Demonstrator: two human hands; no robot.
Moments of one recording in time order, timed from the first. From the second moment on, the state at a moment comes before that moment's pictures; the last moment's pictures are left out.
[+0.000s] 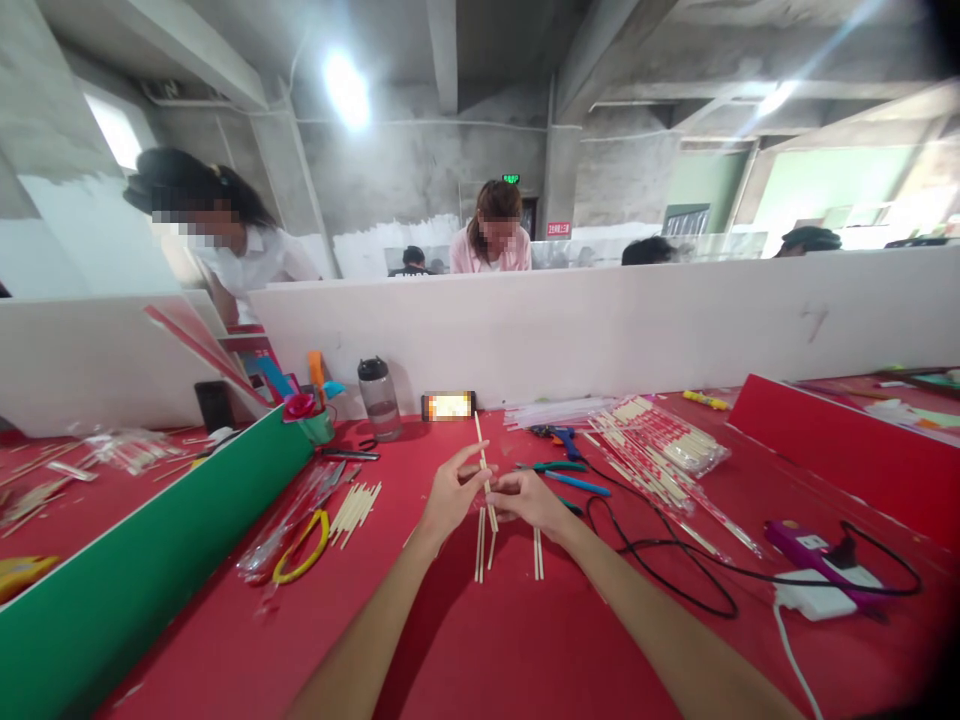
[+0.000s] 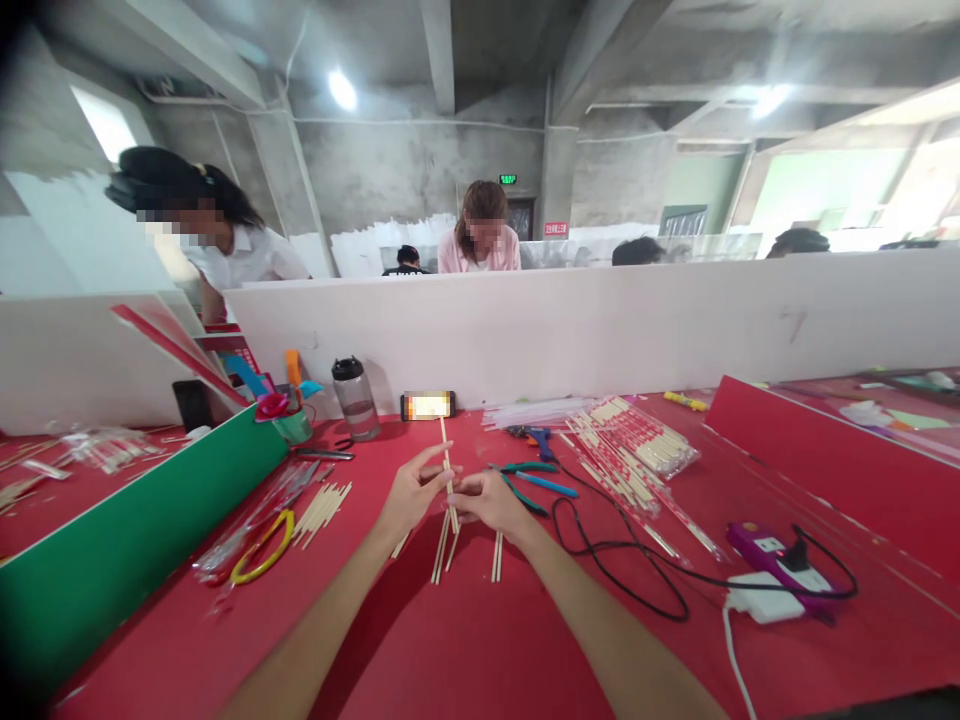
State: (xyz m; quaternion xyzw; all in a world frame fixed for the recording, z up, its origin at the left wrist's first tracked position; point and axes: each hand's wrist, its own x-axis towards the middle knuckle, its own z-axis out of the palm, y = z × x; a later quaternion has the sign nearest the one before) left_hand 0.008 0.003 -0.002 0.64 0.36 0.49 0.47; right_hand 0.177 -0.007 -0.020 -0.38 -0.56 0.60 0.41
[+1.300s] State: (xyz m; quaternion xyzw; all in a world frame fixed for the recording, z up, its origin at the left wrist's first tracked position) left_hand 0.011 0.009 -0.013 0.55 0.35 0.51 0.56; right_hand 0.172 -0.003 -0.033 -0.37 -0.60 0.51 0.49
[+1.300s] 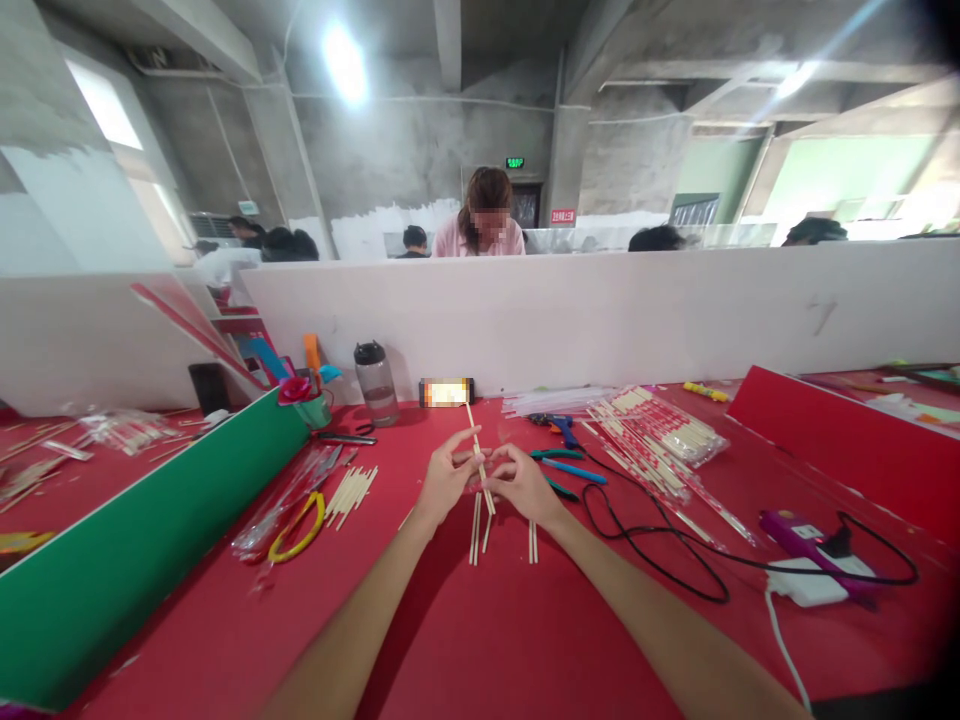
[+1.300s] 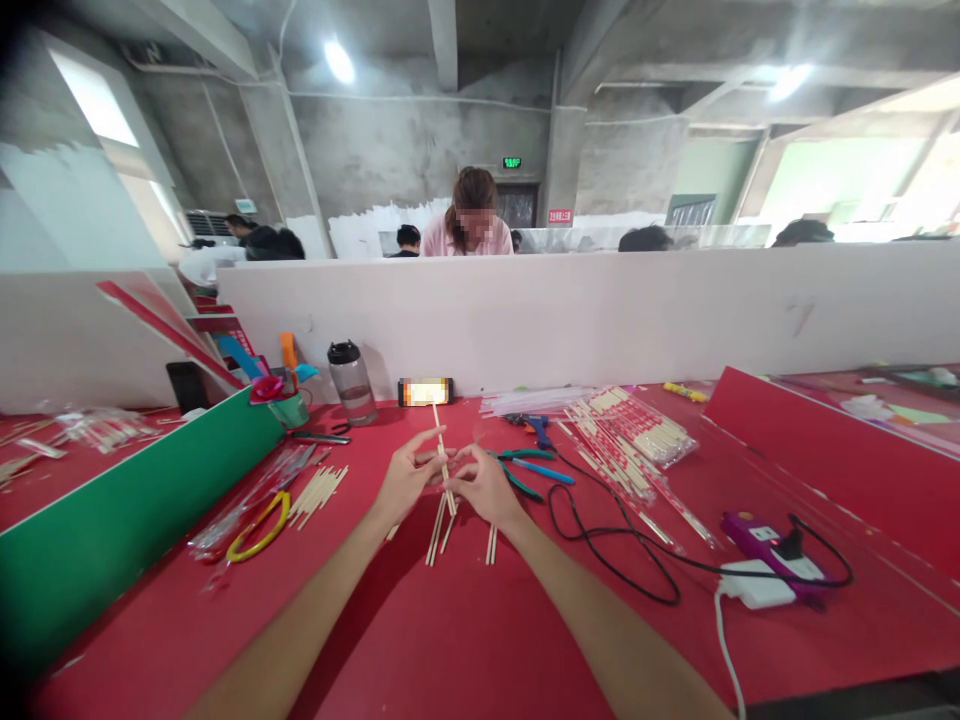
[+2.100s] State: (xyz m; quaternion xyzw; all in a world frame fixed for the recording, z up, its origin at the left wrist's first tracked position) left_hand 0.007 0.006 -0.001 0.56 0.37 0.50 0.54; right_hand 0.189 0.005 -0.022 -0.40 -0.66 0.44 0.46
